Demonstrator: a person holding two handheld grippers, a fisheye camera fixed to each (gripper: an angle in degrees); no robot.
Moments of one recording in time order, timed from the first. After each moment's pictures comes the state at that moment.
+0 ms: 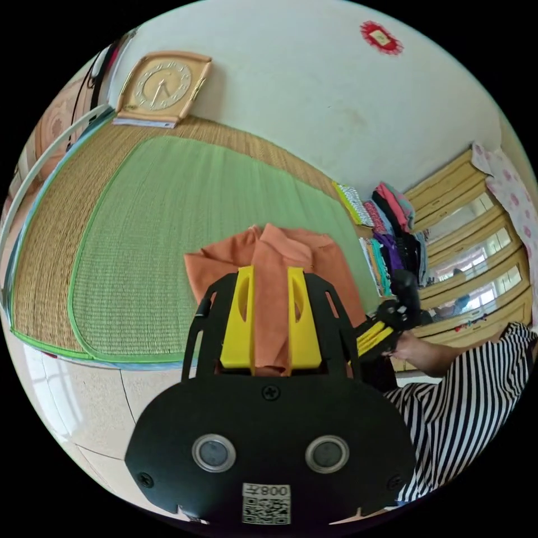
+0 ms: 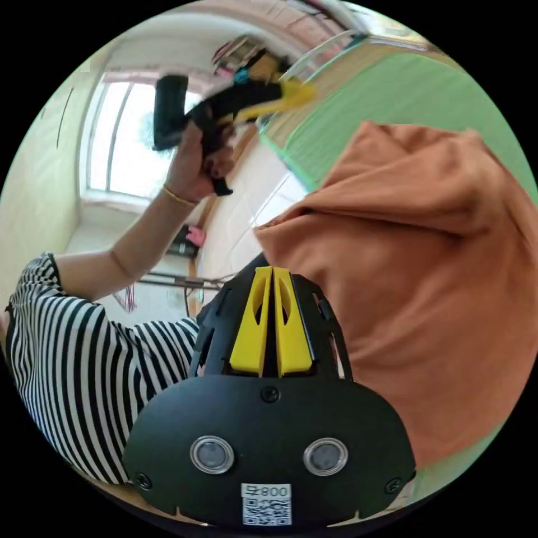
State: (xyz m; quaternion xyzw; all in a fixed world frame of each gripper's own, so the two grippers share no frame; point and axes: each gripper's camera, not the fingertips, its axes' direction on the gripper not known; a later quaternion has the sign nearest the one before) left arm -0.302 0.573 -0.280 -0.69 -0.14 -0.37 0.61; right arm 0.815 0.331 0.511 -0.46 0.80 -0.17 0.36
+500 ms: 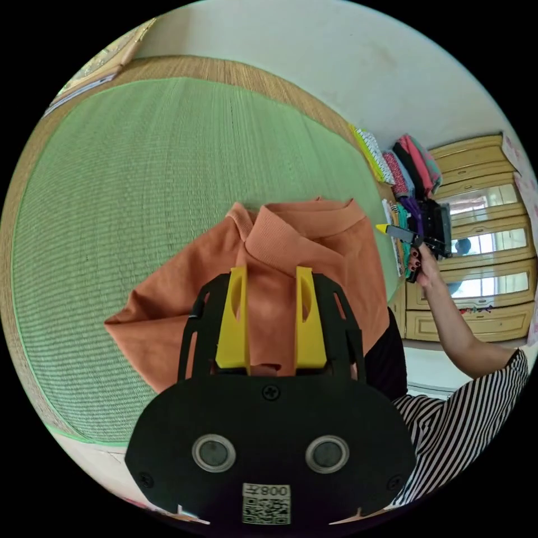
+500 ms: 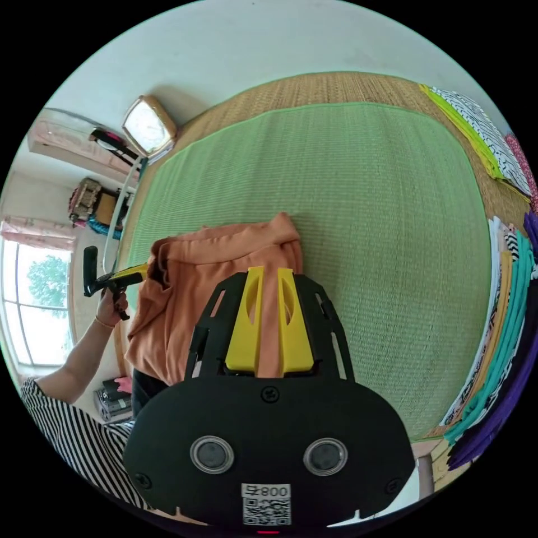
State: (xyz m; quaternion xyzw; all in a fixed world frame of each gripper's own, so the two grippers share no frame) left arm -0.325 0.705 -0.187 -0.78 -0.05 -0.38 0.49; right arm 0.520 0.222 0.507 -0.03 0.89 -0.34 0.29
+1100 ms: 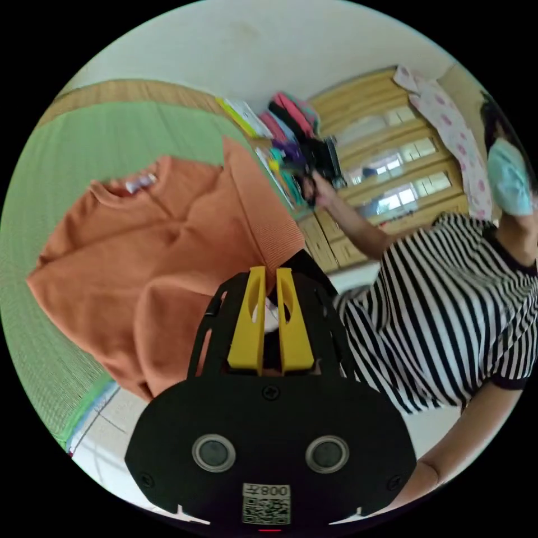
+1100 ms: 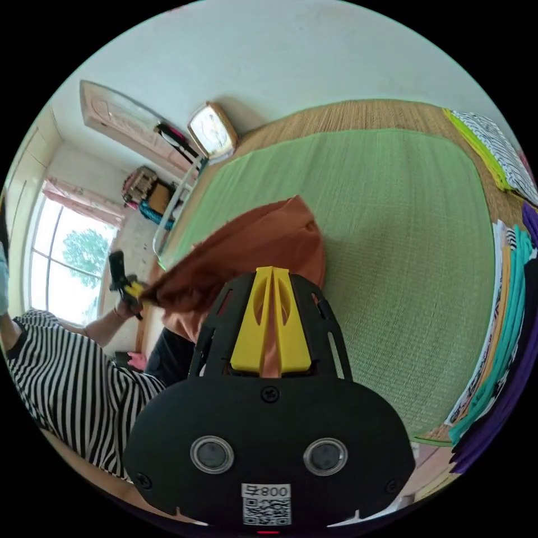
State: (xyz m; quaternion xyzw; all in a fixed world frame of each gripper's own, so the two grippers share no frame) left arm -0.236 0.543 -0.179 -0.71 0.22 -0.42 0.52; right arm 0.465 0.312 0.459 -0.13 0.83 -0.40 0.35
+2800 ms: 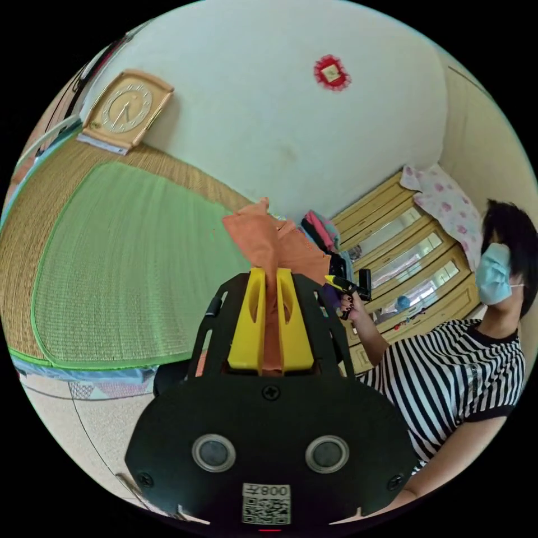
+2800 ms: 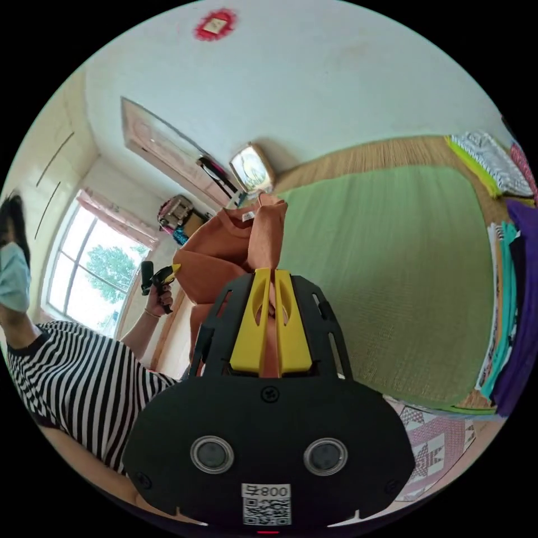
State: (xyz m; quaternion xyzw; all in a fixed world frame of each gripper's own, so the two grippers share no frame) left arm -0.194 0.265 -0.171 -0.55 -0.03 -0.45 0.70; right arm 0.317 0.446 0.281 -0.14 0.76 -0.49 0.40
